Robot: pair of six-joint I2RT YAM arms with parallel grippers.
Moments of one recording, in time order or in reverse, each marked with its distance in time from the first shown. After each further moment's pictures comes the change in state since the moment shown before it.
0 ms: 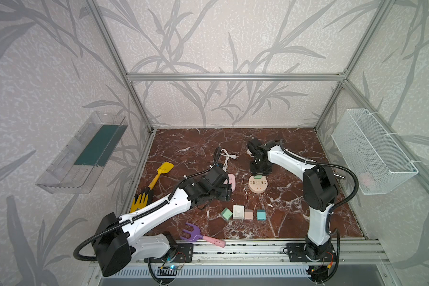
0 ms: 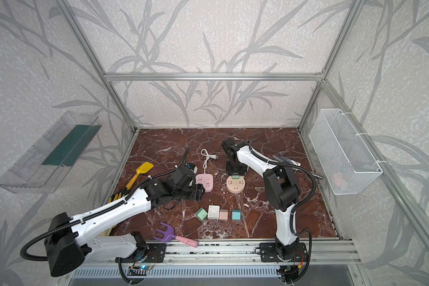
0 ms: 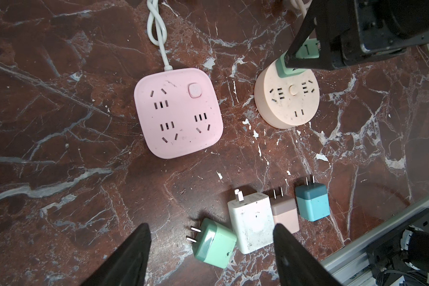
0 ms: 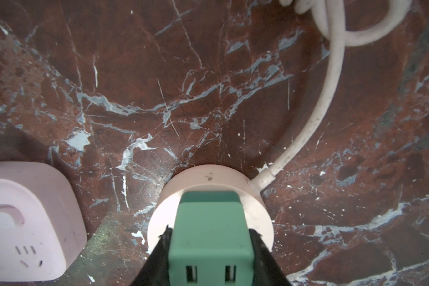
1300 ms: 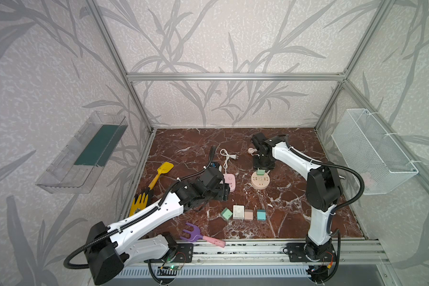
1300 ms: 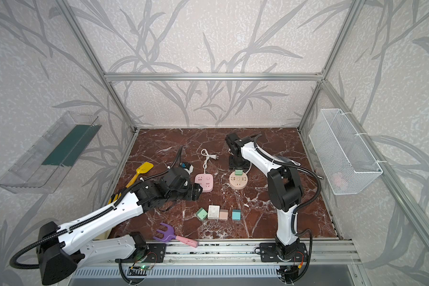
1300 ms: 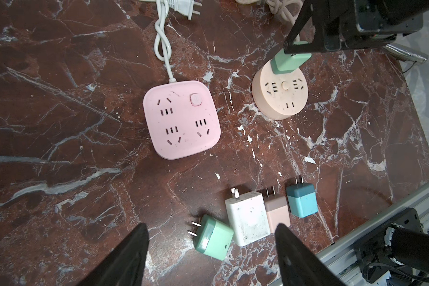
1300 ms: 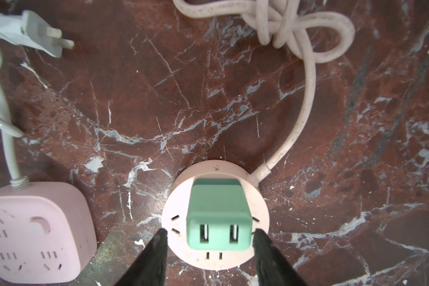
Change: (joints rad) left arm 0.000 -0.093 -0.007 -0.028 -0.014 -0.015; right arm -0.042 -0.039 0.056 -0.010 0.014 -0.031
